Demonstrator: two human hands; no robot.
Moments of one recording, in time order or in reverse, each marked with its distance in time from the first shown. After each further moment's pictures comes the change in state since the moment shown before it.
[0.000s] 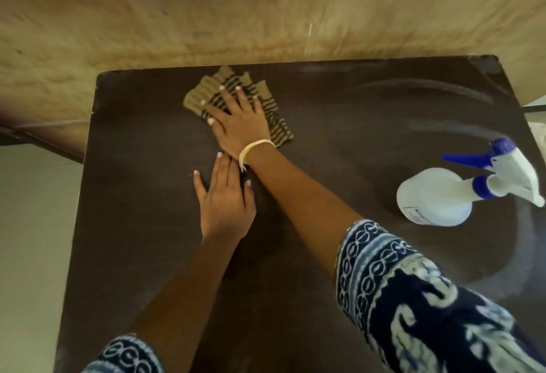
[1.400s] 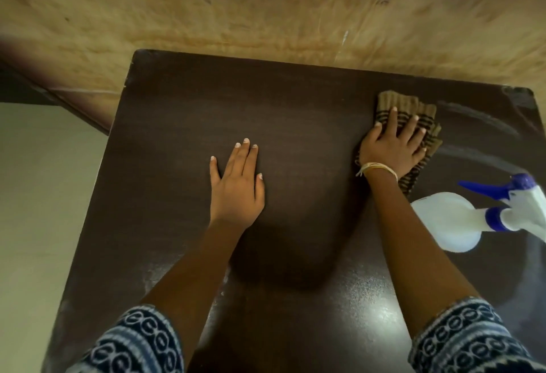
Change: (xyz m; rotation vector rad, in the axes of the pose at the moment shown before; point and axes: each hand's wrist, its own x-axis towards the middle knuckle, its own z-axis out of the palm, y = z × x) left_hand 0.004 0.004 -0.005 0.004 -0.020 0.004; right_hand -0.082 0.179 -0.031 0.094 0.205 0.925
